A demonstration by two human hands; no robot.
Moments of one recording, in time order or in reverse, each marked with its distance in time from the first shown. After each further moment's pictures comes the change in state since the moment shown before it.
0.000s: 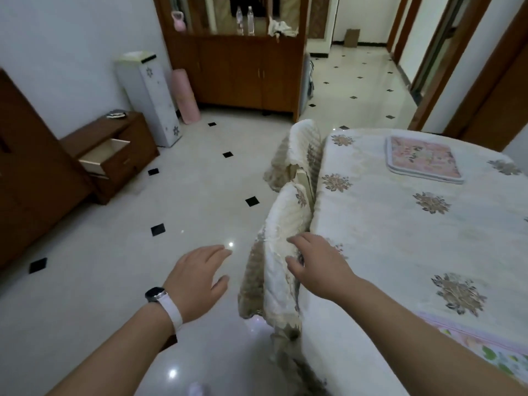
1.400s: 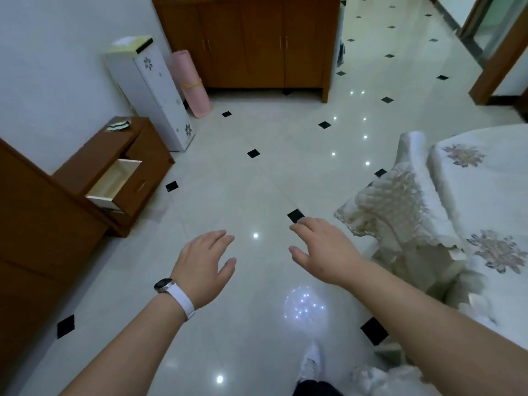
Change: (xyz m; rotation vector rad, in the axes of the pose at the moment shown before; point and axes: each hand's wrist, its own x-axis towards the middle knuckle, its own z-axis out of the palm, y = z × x) left_hand 0.338 -0.421 -0.017 0.062 -0.049 -0.087; right_hand 0.519 -0.100 0.084 -0.077 -0.062 -0.006
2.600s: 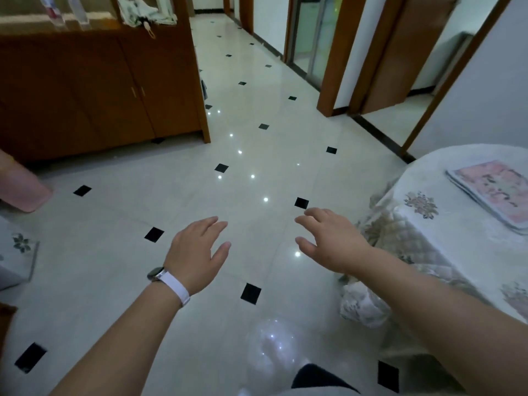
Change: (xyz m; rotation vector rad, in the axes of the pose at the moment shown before) left_hand 0.611 -0.133 0.040 -0.258 -0.073 0.566; right_hand 0.413 0.134 -0.107 -0.154 0.112 0.602
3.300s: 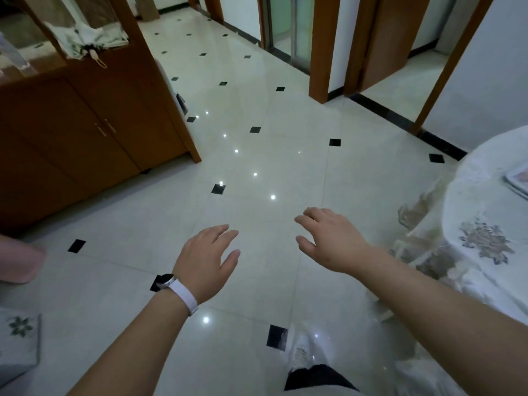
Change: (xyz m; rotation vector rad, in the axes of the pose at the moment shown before) left_hand 0.287 -0.043 0.032 0.102 -0.132 0.182; right_hand 0.246 0.106 0.004 0.134 -0.010 0.131
